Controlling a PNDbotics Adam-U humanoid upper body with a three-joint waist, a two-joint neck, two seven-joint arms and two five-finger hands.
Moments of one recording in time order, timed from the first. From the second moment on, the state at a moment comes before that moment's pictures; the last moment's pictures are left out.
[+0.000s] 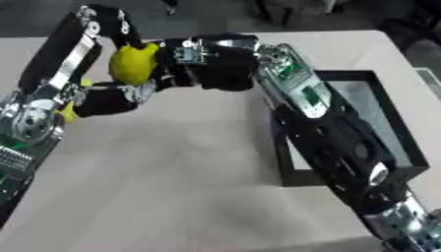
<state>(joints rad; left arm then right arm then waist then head) -0.83 0.29 -0.47 -1.72 -0.55 0.17 -0.02 -0.88 -0.37 0.31 -1.52 -0.42 0.21 0.89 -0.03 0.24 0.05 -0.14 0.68</state>
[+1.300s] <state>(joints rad) -0.85 0.25 -0.49 -1.70 -0.57 0.15 -0.08 -0.89 -0.36 0.28 -1.50 -0.33 0.22 0.90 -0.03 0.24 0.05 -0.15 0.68</state>
